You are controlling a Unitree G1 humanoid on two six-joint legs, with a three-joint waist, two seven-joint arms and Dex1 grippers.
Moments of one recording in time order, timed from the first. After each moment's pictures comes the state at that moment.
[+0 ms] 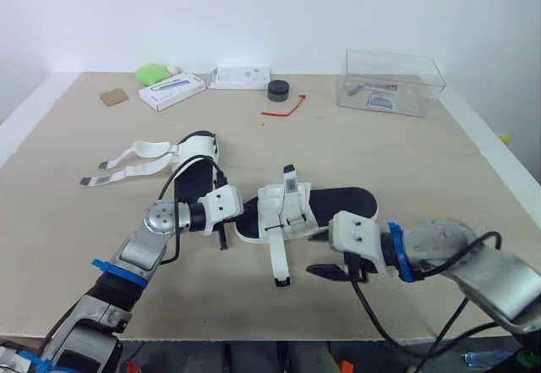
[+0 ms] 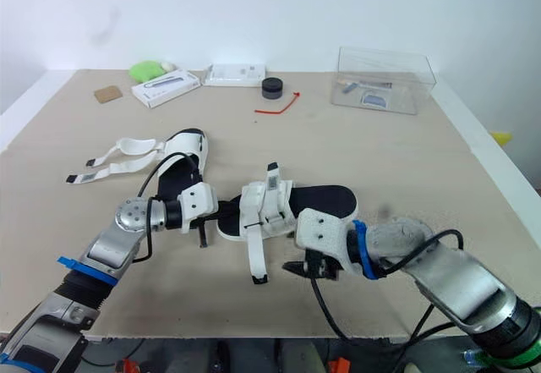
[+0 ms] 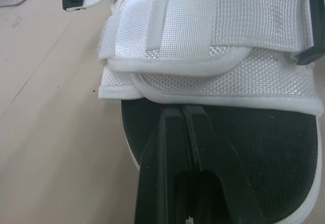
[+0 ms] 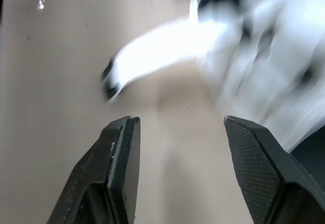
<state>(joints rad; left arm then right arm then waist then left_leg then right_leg) -0.47 0.47 -0.29 0.19 -0.06 -0.06 -0.95 -0.27 -1.07 0.35 -0.54 0.24 0.23 0.87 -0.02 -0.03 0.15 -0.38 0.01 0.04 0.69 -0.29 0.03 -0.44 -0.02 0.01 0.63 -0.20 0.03</state>
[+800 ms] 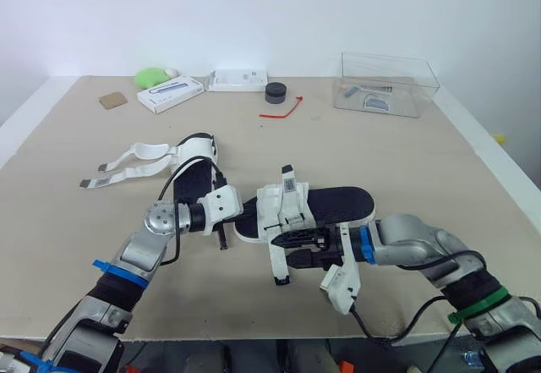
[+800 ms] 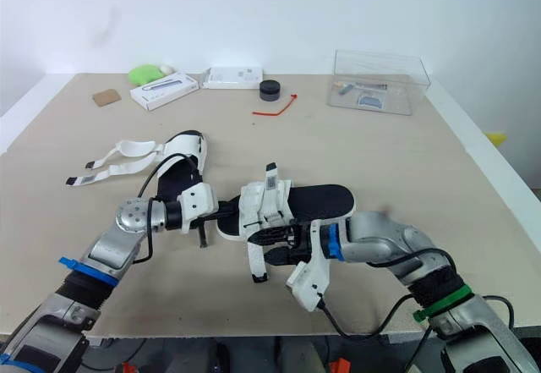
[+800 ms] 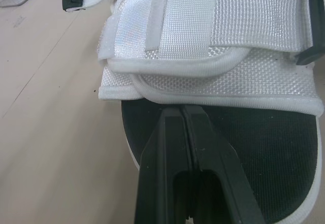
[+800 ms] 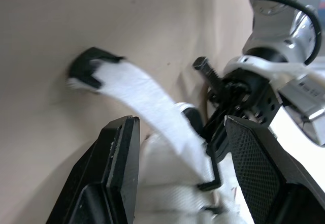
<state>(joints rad) -0.46 0.47 -0.28 0.19 -0.05 -0.06 -0.94 -0.49 -0.76 0.43 0.02 -0.44 -0.98 0.72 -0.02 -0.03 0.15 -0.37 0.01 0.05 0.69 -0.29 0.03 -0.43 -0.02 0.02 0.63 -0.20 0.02</state>
